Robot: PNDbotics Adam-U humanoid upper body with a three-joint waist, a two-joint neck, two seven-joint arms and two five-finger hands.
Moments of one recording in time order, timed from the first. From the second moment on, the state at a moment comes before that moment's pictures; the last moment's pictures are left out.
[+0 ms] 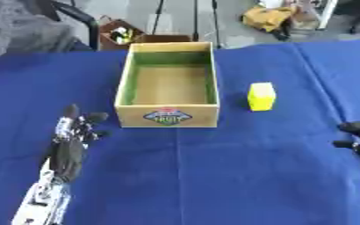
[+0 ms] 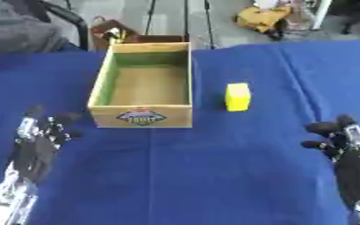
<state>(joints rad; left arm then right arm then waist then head) -0.23 0.16 0.00 -1.58 0.22 -0.08 -0.15 -0.07 -0.33 0.02 -1.83 -0.26 -0.05 -0.10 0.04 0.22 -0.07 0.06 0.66</state>
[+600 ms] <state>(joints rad) -0.23 0.16 0.00 -1.58 0.22 -0.08 -0.15 -0.14 -0.44 0.03 -1.83 -0.25 -0.04 -0.09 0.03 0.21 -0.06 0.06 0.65</state>
